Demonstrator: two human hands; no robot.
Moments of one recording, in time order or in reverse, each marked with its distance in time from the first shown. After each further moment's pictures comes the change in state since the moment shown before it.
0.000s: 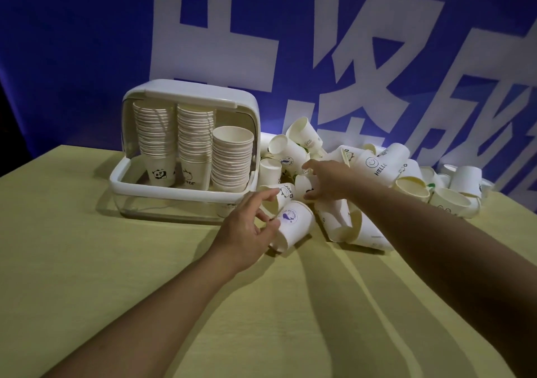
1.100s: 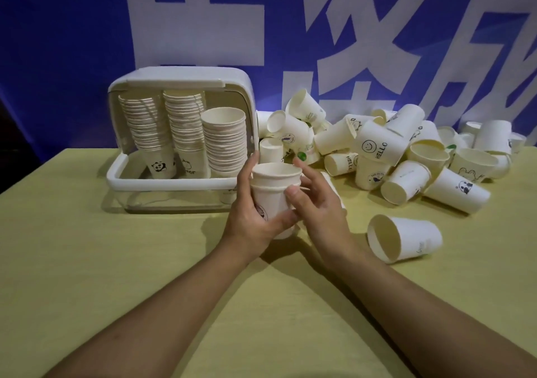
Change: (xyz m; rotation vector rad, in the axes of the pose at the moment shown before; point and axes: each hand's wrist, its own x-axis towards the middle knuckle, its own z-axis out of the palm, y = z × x) left_hand -0.007 0.010 0.010 -0.177 0.082 0.018; right_hand -0.129 -0.089 0.070 1.551 0.409 -0.140
